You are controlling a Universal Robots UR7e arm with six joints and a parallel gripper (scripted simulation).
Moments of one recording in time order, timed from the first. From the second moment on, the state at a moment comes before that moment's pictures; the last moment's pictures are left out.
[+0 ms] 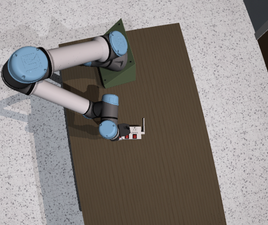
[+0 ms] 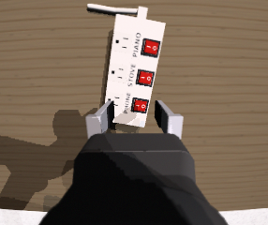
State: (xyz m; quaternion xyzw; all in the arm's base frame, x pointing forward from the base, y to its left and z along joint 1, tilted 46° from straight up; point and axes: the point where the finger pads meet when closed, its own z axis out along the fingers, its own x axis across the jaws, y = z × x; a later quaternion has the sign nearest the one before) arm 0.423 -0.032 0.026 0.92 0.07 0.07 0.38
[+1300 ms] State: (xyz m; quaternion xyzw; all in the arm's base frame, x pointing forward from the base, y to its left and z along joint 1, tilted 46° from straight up) arm 0.428 -0.042 0.028 0.92 -0.01 0.10 0.38
